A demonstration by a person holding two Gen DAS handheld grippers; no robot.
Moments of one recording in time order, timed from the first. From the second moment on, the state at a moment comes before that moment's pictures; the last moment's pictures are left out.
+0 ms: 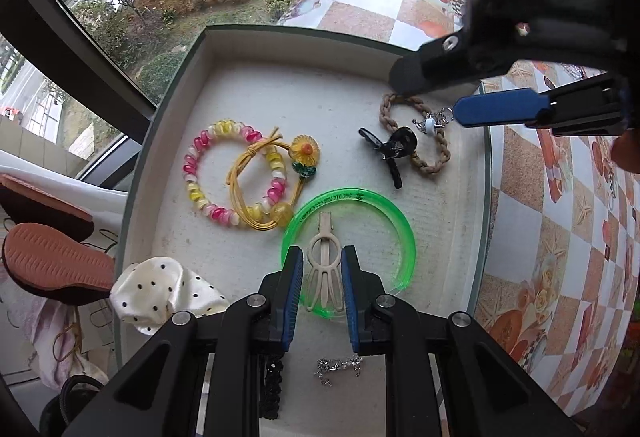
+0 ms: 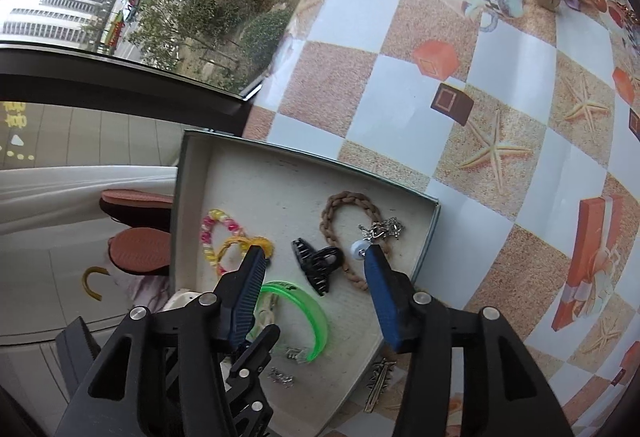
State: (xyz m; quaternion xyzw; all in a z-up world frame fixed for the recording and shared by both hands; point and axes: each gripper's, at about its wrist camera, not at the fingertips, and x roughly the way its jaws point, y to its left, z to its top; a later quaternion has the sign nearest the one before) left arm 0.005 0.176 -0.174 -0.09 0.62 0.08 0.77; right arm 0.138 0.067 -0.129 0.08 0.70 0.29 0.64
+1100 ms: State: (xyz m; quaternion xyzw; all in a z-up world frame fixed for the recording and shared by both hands) left arm -0.072 0.185 -0.076 -0.09 0.59 0.18 0.78; right arm 0.044 0.032 -0.031 -0.15 0.60 0.24 0.74
